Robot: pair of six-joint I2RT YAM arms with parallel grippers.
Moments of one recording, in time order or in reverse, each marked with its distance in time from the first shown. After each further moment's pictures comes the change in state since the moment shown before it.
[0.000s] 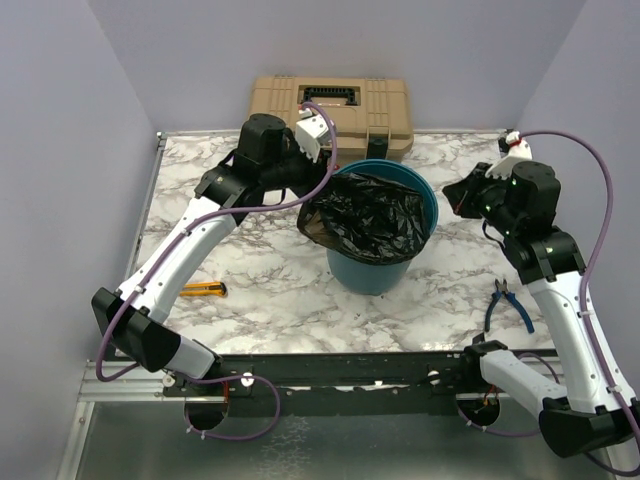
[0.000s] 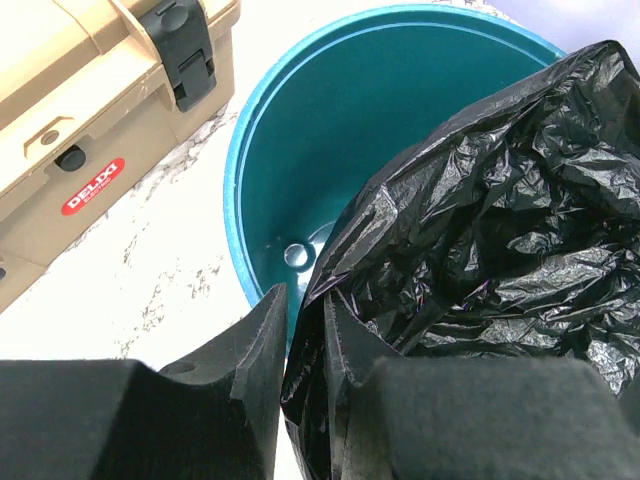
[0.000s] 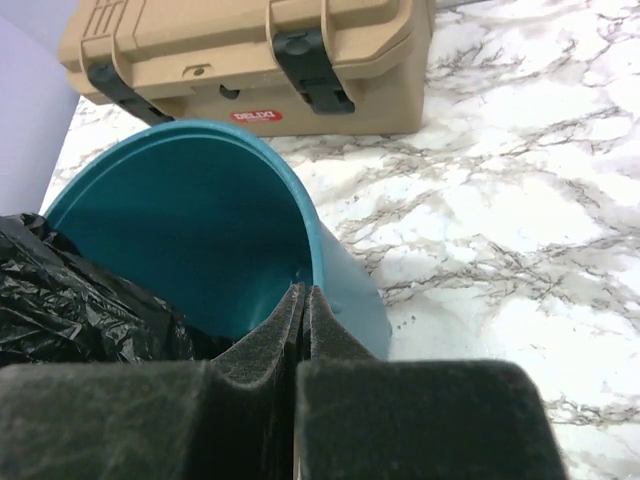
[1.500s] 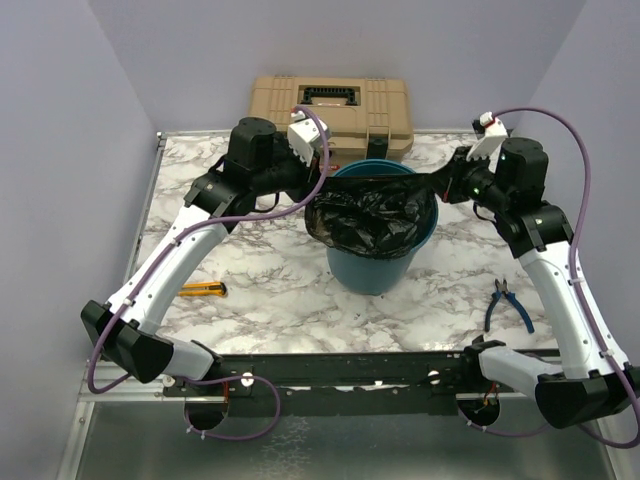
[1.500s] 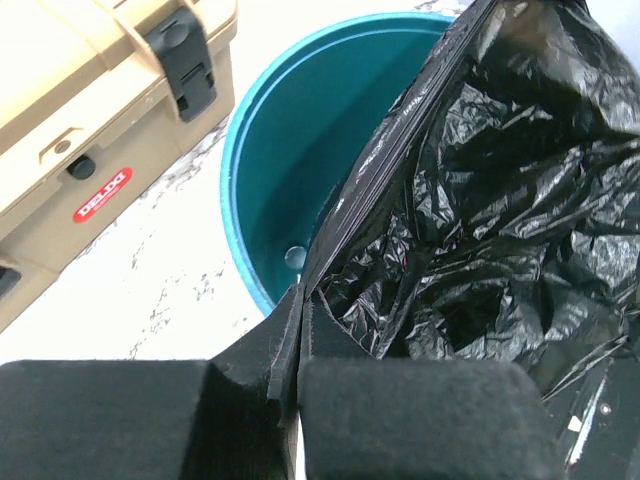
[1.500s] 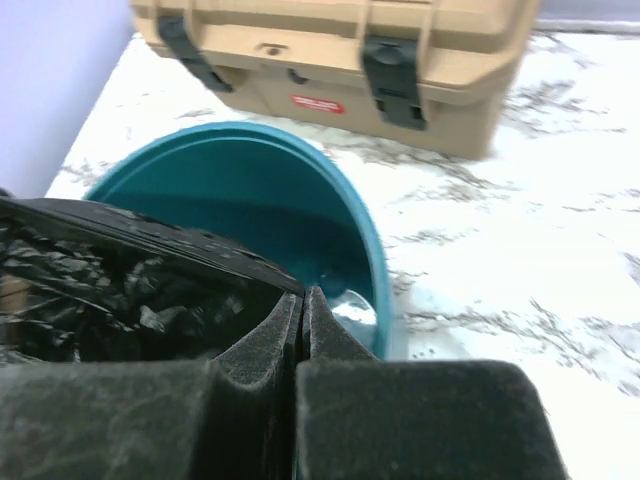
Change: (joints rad) left arm 0.010 -0.066 -0.030 0.010 0.012 0.027; right arm 0.003 0.154 0.120 0.033 -0.227 -0.139
